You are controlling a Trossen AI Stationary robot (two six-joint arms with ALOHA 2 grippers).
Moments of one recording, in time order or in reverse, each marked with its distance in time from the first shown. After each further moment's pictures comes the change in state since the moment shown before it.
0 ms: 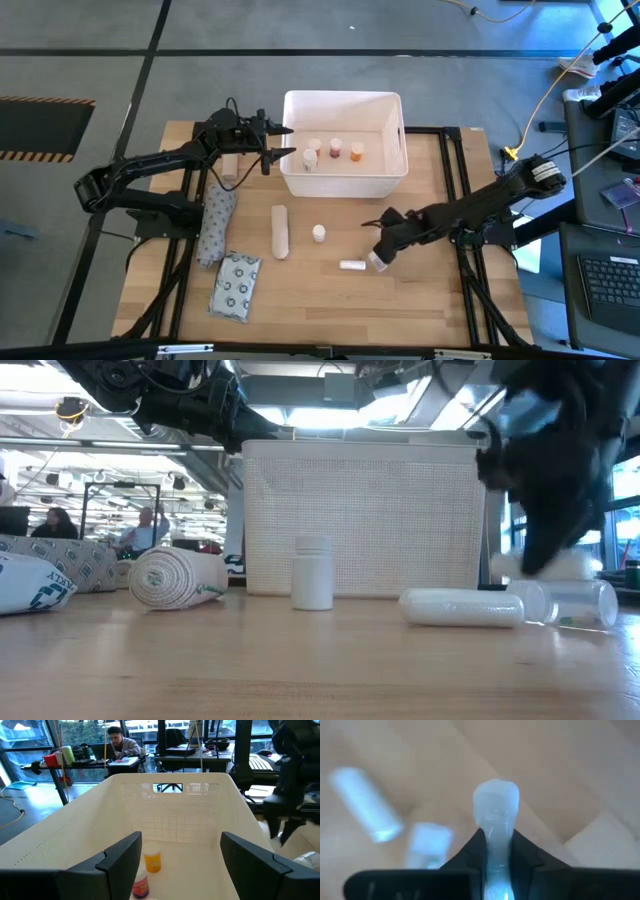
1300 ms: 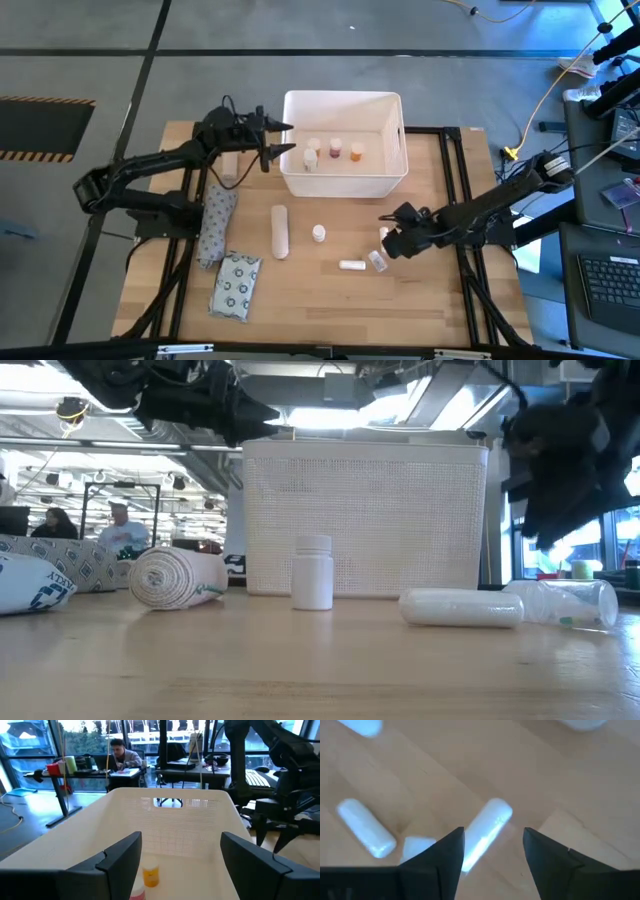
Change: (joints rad) left arm 0.002 -0.011 0.005 0.058 0.000 -0.062; right arm 0.095 -0.114 -0.016 -0.132 0.198 0.218
